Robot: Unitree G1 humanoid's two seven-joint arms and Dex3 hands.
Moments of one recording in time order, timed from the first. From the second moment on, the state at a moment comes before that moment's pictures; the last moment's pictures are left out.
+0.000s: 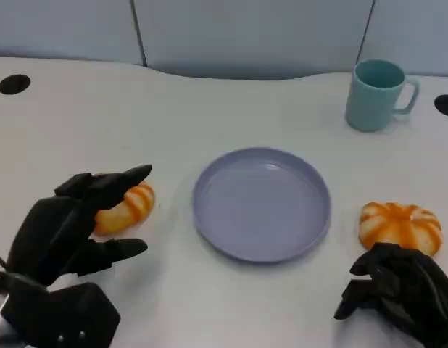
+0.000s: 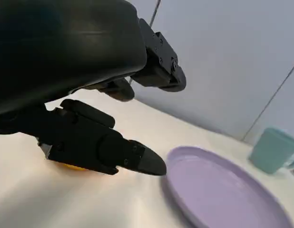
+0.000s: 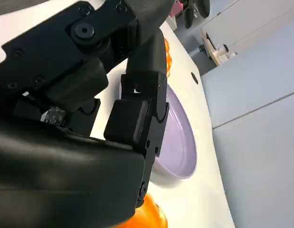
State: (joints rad) left arm -0.18 0.32 0.02 0.37 0.59 -0.63 0.07; right arm -0.07 -0.01 -0.17 0.43 0.41 0.02 0.62
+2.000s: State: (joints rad) left arm -0.92 0.21 -0.59 1.32 0.80 -0.09 -0.02; right arm -0.02 -0.01 -0.16 0.36 0.43 0.05 0.63
